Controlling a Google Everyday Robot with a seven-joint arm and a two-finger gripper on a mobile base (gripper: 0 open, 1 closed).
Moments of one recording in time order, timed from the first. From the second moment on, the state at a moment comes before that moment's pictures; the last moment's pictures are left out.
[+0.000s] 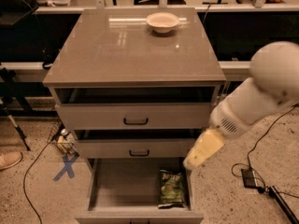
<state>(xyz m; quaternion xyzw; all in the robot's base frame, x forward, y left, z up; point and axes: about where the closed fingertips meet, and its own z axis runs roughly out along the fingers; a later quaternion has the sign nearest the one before) 0.433 -0.144 0.774 -0.44 0.87 0.18 0.12</state>
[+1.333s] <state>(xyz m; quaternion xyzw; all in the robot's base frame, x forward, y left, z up) 0.454 -0.116 0.633 -0.38 0.89 0.22 0.10</state>
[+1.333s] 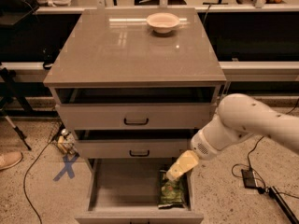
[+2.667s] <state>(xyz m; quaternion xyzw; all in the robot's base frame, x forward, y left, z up) 0.500 -0.084 0.474 -0.28 0.93 0.22 0.08</state>
